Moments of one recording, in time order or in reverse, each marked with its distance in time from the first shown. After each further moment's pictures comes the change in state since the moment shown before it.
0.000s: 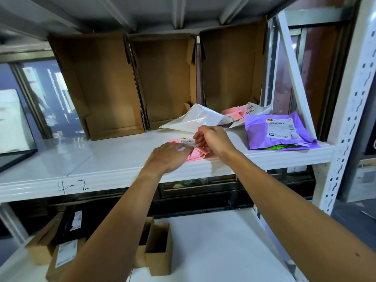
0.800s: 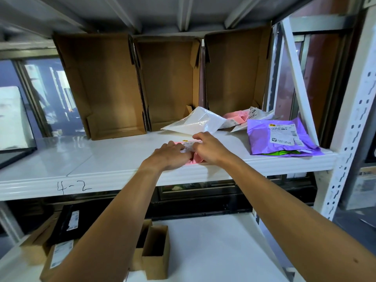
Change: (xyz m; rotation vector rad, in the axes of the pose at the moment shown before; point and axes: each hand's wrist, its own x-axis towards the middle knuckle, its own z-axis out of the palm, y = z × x) left_hand 0.022 -0.011 -0.003 0.052 -0.124 -0.046; right_hand 0.008 0.005 0.012 -0.569 -0.169 -0.158
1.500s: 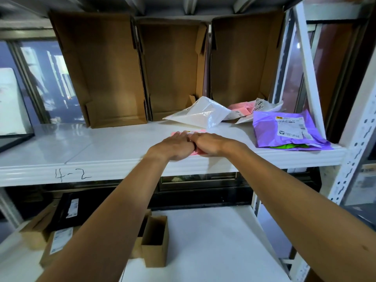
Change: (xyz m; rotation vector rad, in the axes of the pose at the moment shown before) left_hand 0.015 0.002 0.009 -0.097 -0.092 0.091; right_hand 0.010 -0.005 0.006 -0.172 -0.304 0.031
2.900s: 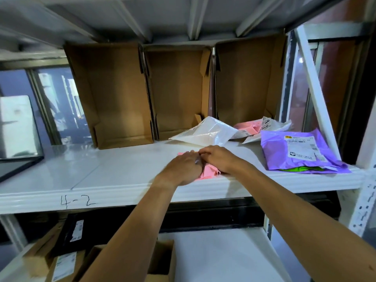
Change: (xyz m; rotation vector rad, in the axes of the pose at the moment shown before) left_hand -0.001 0.004 0.001 -0.009 0.144 0.078; right_hand 0.036 0.029 -0.008 0.021 0.199 -0.111
